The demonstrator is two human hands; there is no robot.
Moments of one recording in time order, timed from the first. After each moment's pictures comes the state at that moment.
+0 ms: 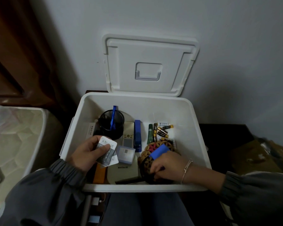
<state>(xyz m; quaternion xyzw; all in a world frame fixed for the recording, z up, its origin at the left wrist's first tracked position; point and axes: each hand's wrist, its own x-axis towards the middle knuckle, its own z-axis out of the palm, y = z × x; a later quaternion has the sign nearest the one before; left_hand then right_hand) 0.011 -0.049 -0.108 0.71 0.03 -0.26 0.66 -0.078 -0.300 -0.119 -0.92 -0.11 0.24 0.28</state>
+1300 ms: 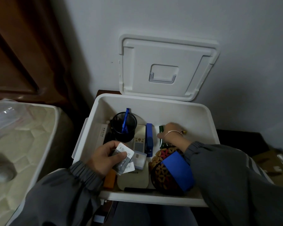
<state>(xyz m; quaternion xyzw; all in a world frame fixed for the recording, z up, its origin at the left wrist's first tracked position) 0.017 -0.050 -0.122 0.71 0.02 -0.30 0.64 0.063 -0.302 -0.171 -0.93 0.27 0.23 0.10</state>
